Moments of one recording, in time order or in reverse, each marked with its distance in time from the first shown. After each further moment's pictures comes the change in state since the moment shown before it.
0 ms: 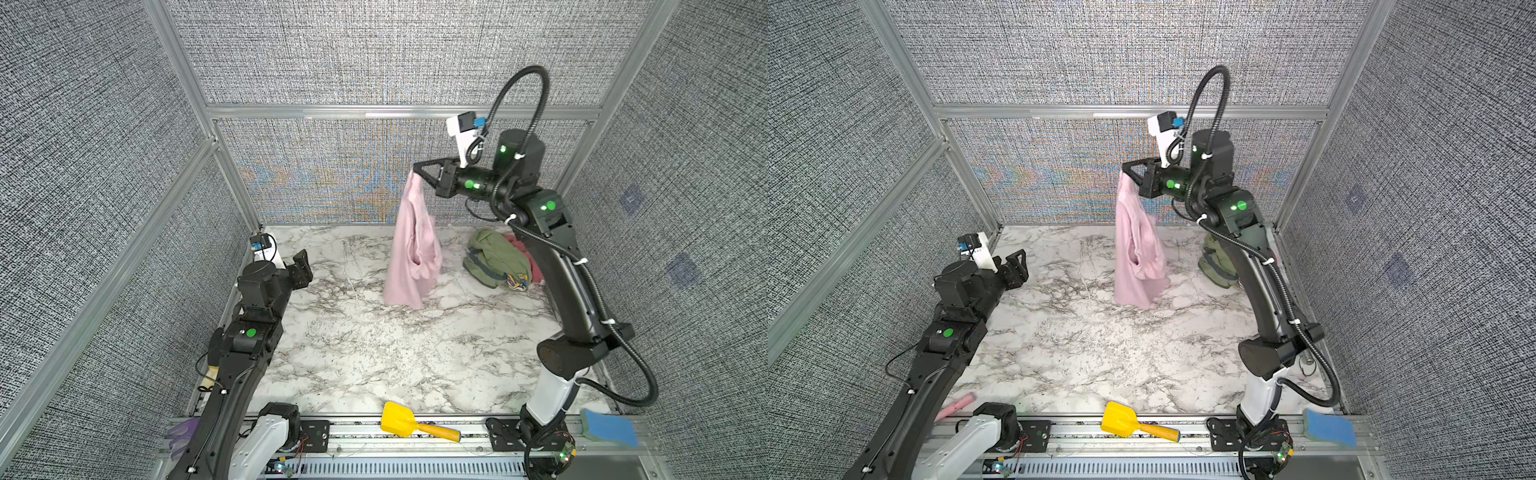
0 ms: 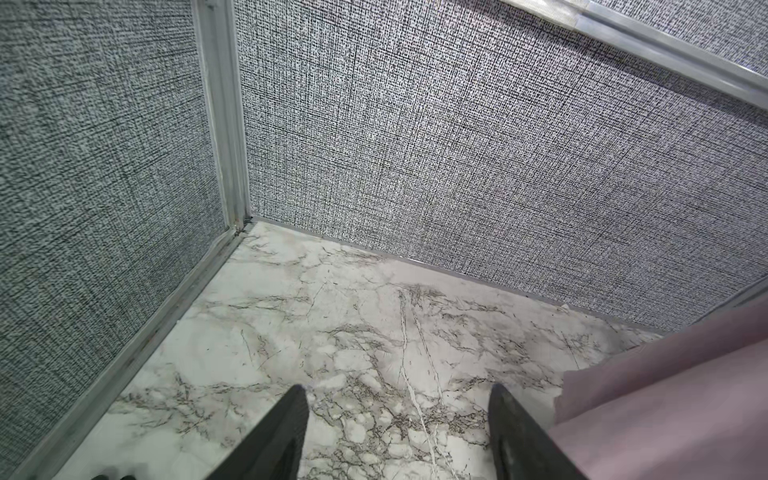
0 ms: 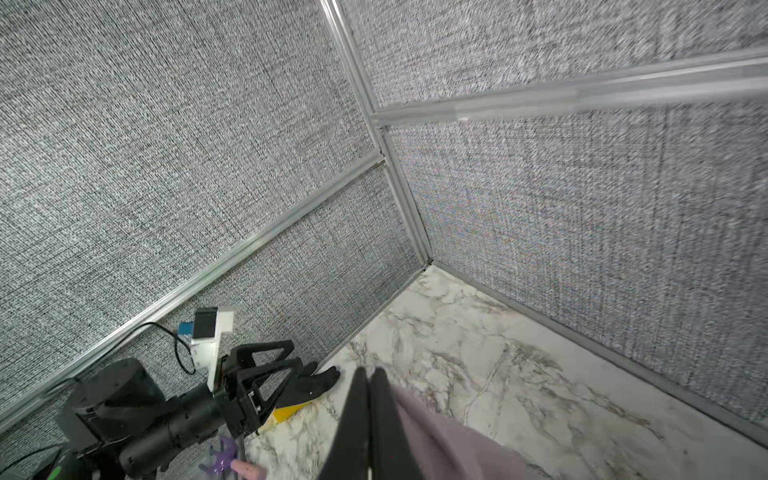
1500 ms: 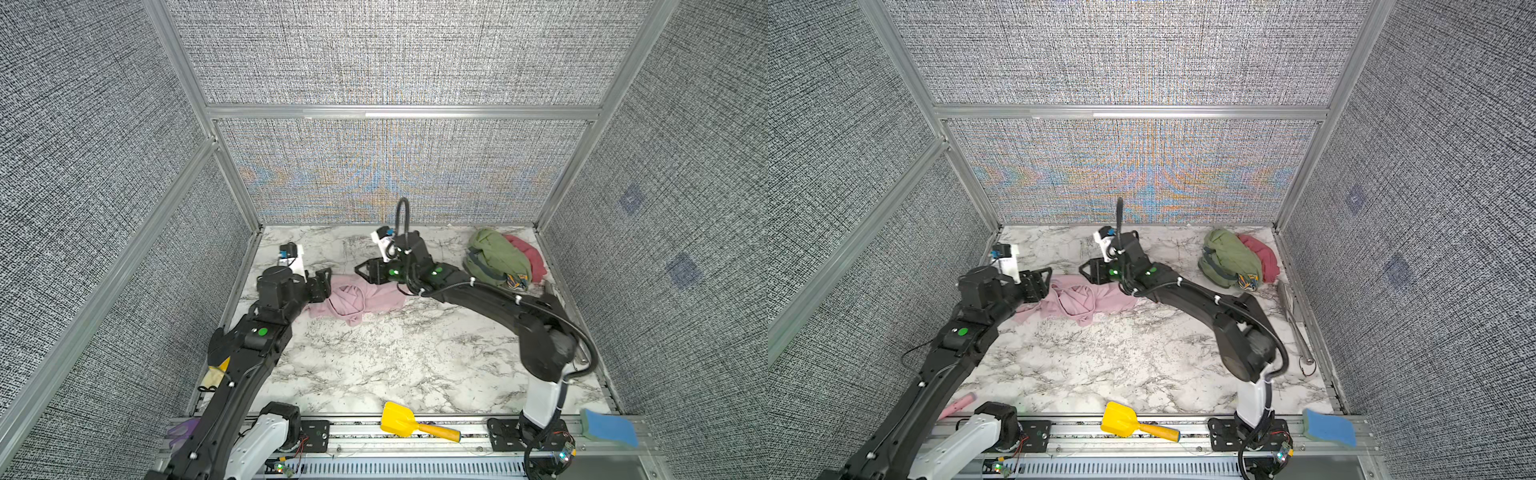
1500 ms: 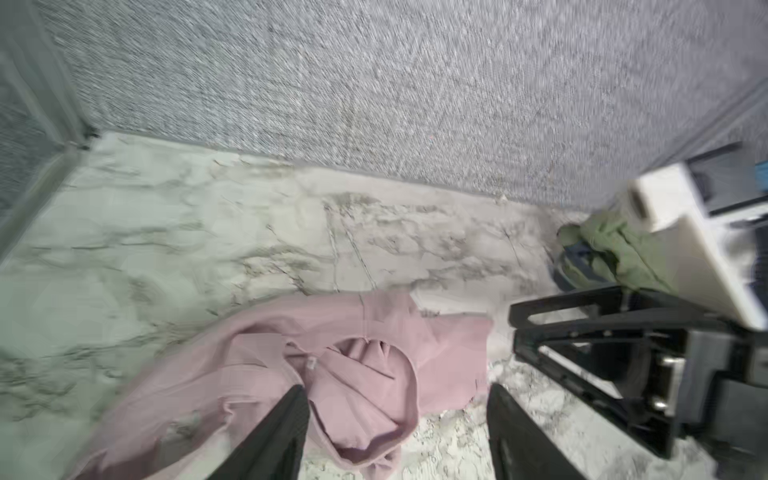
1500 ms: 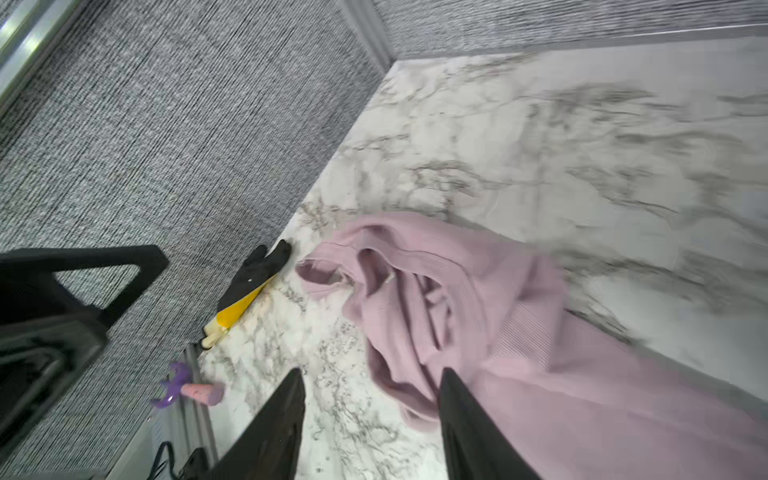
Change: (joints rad) left arm -0.175 0.177 -0.092 0.054 0.182 0.010; right arm 0.199 -0.144 -1.115 0.621 0.267 0.161
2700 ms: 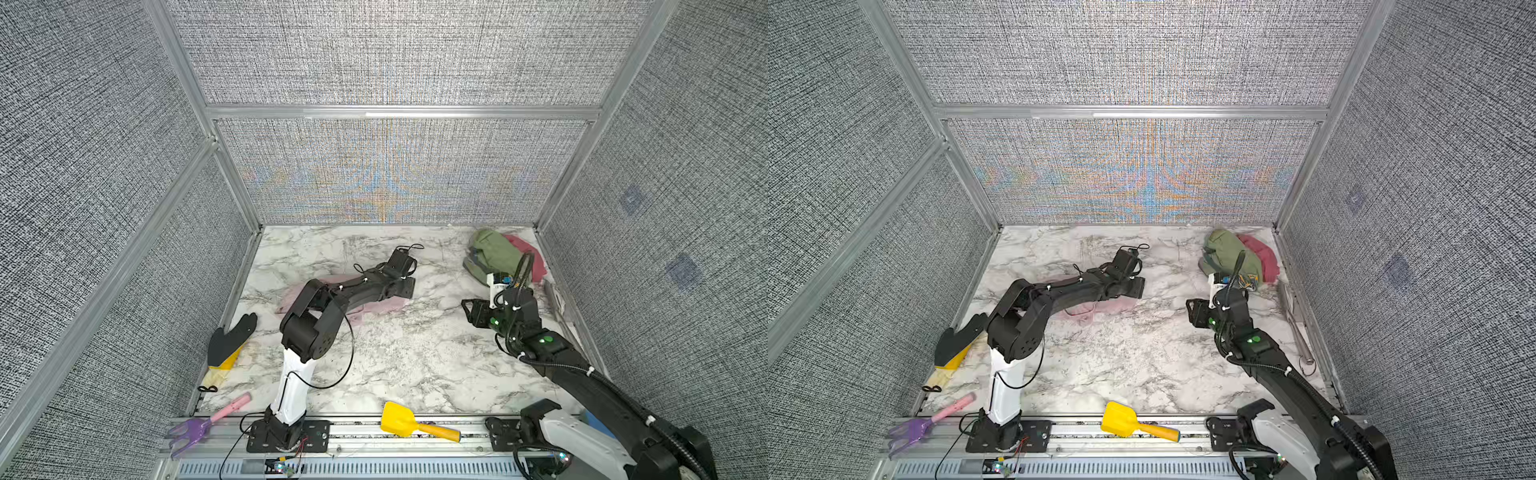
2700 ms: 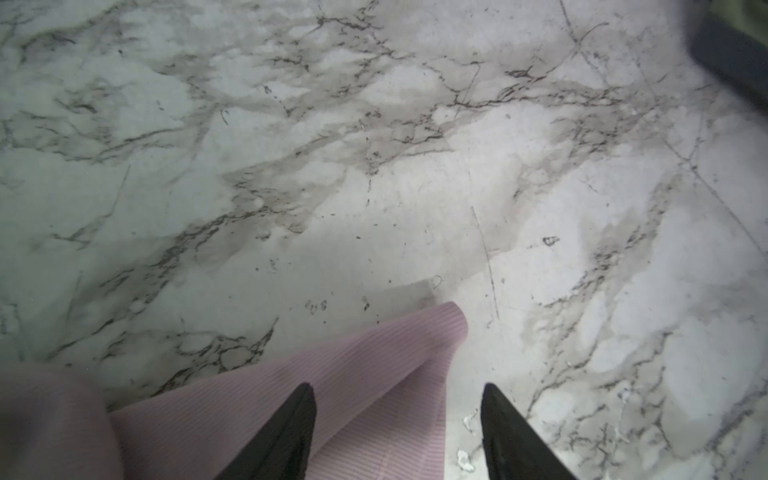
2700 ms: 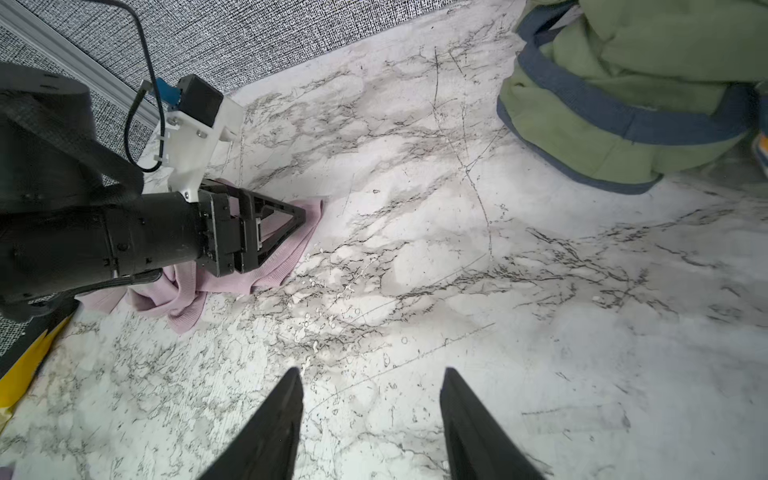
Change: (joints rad) left arm -0.363 1.117 0.681 -0.049 -0.193 -0.010; right arm -0.360 -0.779 -0.737 -0.145 0.191 -0.050
